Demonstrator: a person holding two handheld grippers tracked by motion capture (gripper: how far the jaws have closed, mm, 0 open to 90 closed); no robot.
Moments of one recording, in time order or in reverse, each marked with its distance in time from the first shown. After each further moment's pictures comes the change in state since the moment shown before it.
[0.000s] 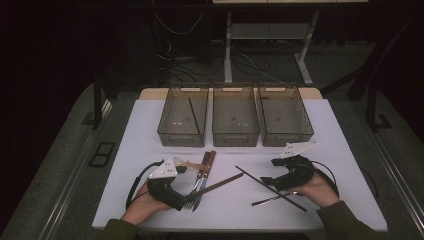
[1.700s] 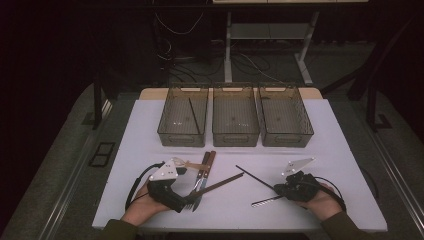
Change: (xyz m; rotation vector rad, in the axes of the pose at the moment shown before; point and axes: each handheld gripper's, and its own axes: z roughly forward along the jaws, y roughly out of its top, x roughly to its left) left arm -0.003 -0.001 -0.001 0.019 0.004 0.019; right arm 0.008 -0.040 0.009 0.189 -0.055 -0.015
